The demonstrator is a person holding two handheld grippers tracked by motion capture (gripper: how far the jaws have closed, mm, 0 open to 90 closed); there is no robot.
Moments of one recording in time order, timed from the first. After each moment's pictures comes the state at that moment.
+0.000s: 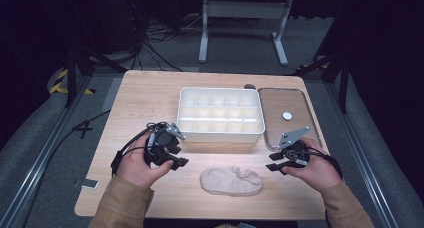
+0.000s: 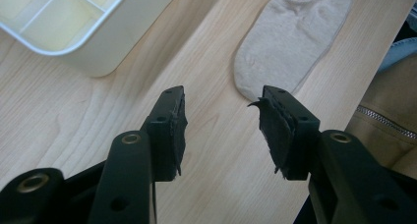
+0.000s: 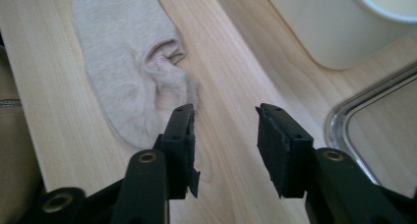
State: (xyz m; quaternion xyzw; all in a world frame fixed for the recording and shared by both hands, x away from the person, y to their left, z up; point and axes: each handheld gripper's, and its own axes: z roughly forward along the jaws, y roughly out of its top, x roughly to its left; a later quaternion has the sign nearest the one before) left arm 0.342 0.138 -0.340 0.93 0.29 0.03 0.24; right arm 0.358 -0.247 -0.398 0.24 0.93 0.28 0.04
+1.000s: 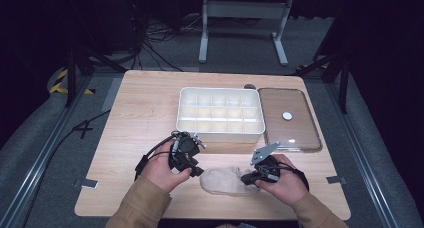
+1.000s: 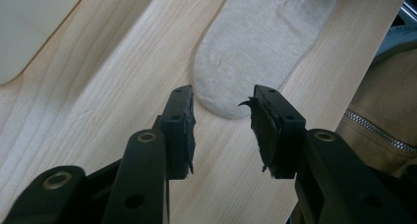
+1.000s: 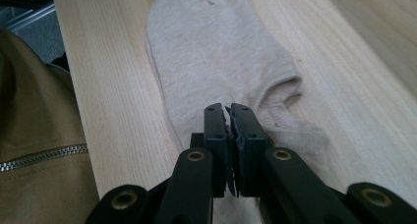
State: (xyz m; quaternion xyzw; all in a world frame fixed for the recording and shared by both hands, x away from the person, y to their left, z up) left arm 0.351 0.093 -0.384 0.94 0.29 -0.04 0.20; right arm 0.334 -0.180 -0.437 0.22 0.93 0.30 -0.02
